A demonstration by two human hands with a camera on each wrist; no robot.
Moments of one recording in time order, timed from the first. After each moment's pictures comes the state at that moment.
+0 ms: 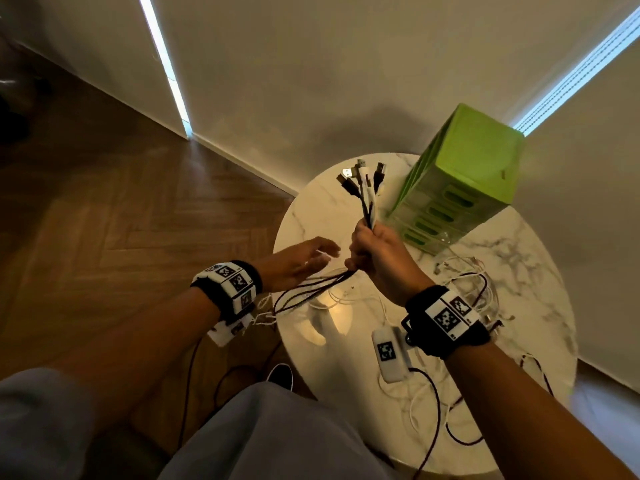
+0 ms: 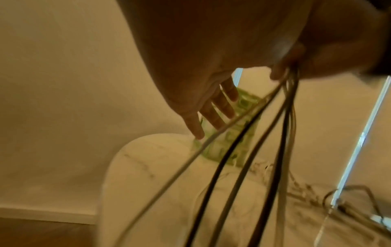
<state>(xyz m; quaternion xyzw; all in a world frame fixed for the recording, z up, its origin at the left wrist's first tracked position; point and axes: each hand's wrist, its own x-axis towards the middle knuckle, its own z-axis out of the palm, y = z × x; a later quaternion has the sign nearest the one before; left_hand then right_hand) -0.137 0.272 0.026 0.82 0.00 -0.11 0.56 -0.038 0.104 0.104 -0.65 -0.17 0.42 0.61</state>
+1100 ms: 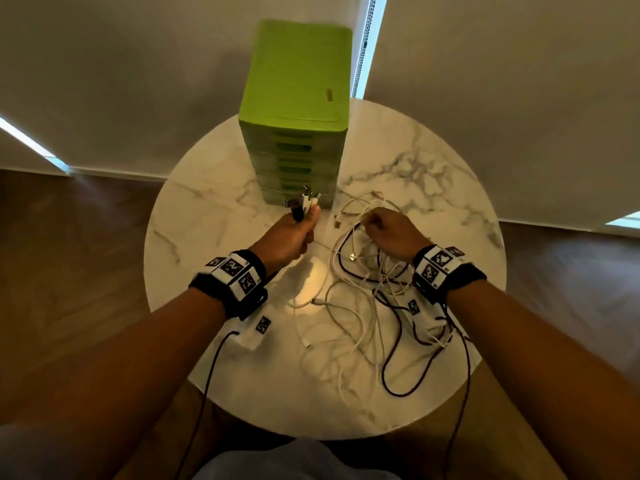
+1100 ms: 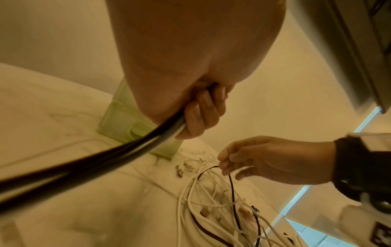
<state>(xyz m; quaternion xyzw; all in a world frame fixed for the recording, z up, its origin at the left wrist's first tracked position) 0.045 0.081 0.020 0.71 0.17 -0.18 0.66 0.137 -0.134 -0.019 -0.91 -0.14 0.22 0.31</state>
